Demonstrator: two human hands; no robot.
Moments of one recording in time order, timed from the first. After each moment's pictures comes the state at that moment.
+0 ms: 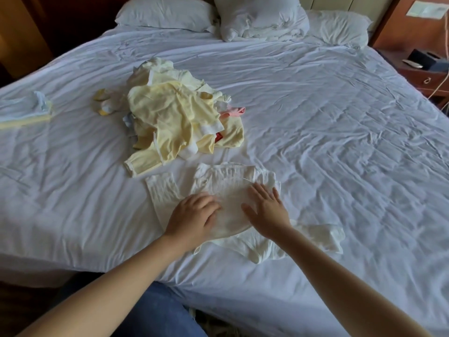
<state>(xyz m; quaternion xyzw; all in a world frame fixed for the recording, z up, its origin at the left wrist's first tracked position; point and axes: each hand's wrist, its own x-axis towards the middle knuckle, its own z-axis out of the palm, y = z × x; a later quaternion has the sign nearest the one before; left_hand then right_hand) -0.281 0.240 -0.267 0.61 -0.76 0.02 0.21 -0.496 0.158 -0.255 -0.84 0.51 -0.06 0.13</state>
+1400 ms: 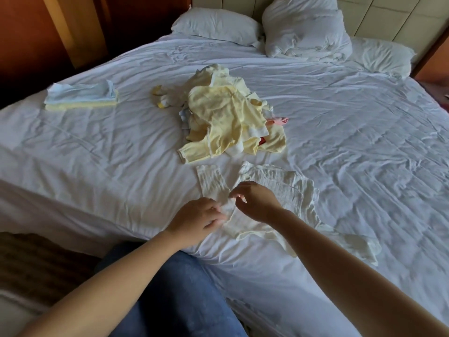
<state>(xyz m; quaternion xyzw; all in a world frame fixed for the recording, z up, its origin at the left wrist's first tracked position) -0.198 0.316 -0.275 0.59 -0.77 -0.04 0.26 -0.377 0.197 -0.213 -0.93 0.33 -0.07 0.14</state>
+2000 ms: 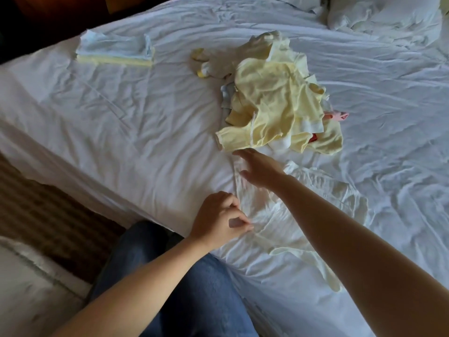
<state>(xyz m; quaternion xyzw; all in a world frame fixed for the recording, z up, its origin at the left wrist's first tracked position) -0.187 0.309 -0.309 0.63 -0.64 -0.03 0.45 -0.246 0.127 -0.236 -0.95 0.29 0.04 0.13</state>
